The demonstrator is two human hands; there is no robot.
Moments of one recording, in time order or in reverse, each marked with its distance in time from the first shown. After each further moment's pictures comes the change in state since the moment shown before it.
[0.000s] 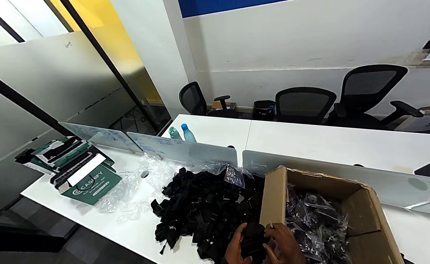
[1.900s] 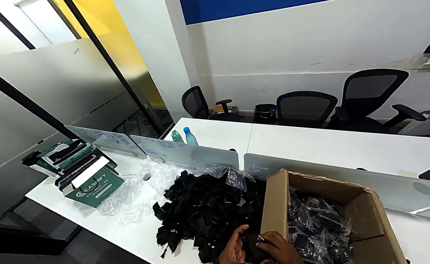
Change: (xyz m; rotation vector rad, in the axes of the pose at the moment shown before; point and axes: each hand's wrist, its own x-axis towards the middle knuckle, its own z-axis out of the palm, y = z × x) left_hand 0.001 0.018 -0.020 -0.596 -0.306 0.053; right_hand -0.004 0.008 0.006 0.098 -0.133 -0.218
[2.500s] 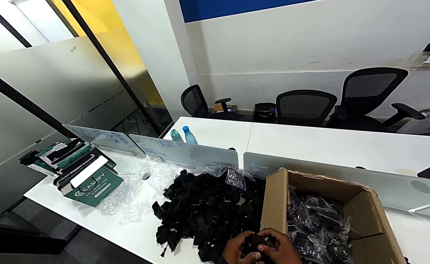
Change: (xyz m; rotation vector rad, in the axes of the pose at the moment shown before) left_hand 0.004 0.005 0.011 0.721 0.198 -0.092; right_hand 0.014 -0.014 -0.002 0.713 0.020 0.766
